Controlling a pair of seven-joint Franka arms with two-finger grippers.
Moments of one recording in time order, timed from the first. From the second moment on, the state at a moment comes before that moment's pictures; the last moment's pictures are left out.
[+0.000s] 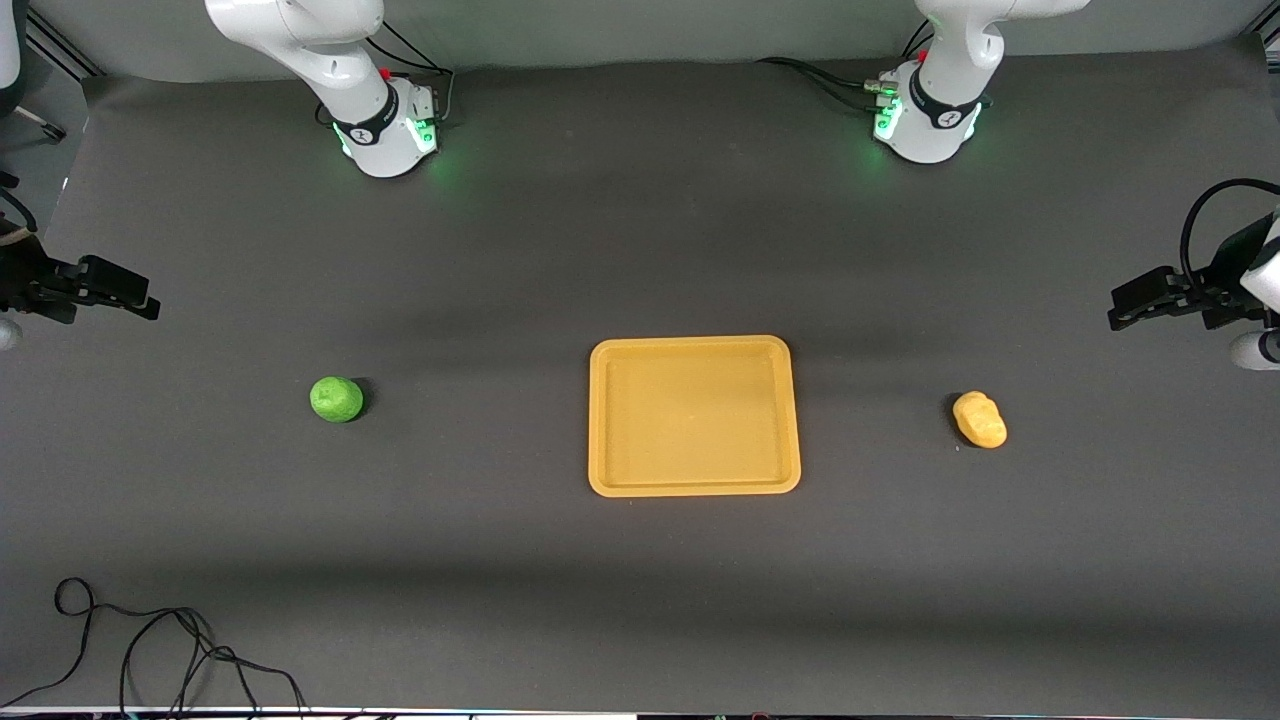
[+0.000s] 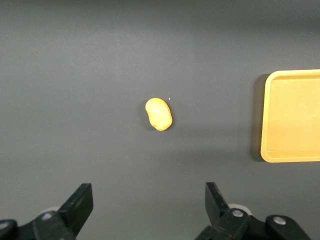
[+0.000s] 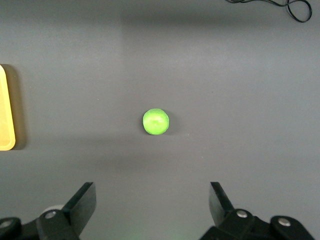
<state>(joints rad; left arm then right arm) -0.01 0.11 0.01 -1.49 0.00 1.56 0.00 0.00 0.05 -0.08 -1.54 0.00 1.55 -0.07</state>
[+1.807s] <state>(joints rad) -0.01 0.35 0.01 -2.14 0.00 2.49 0.00 0.01 0.05 -0.08 -1.53 0.00 1.55 -0.07</state>
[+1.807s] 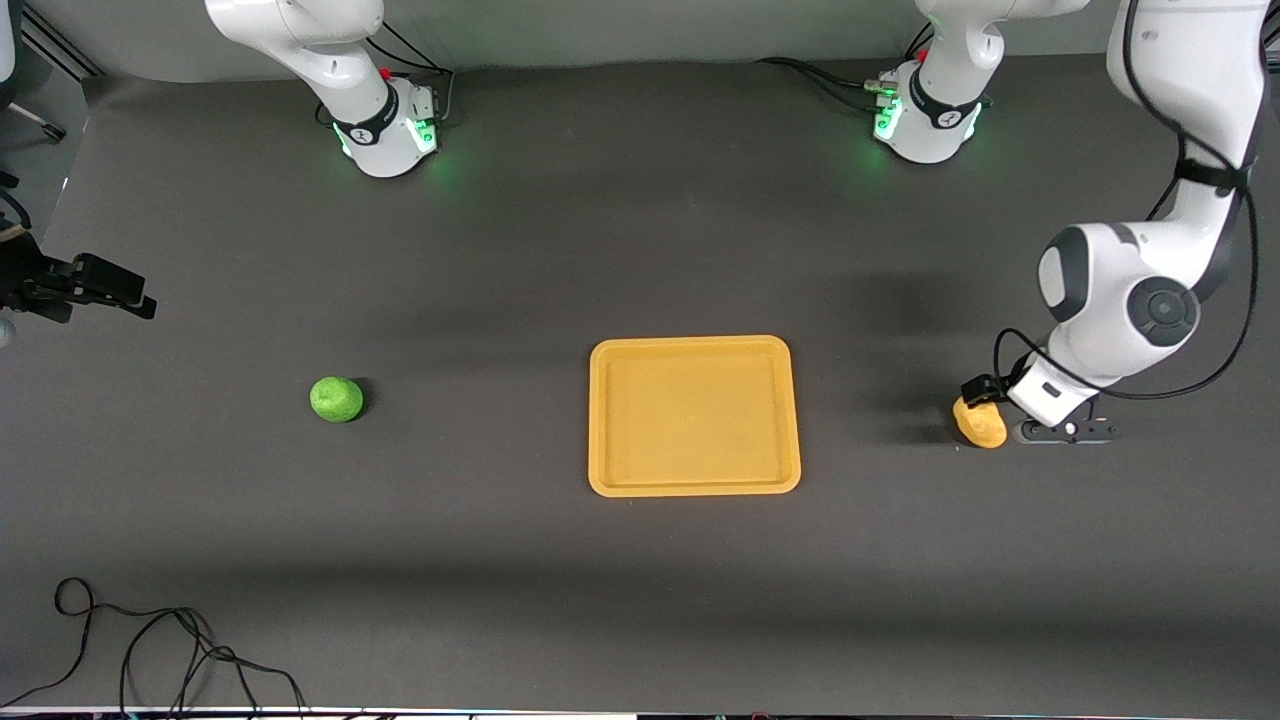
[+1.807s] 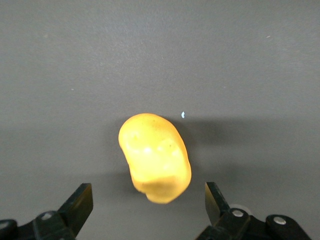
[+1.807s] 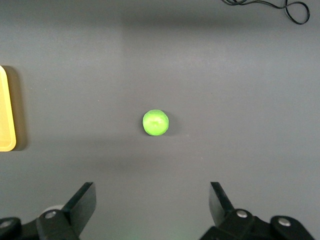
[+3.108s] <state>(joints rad) -0.32 0.28 -0.01 -1.88 0.00 2.15 -0.44 0.01 0.05 -0.09 -1.53 0.00 1.54 -0.07</state>
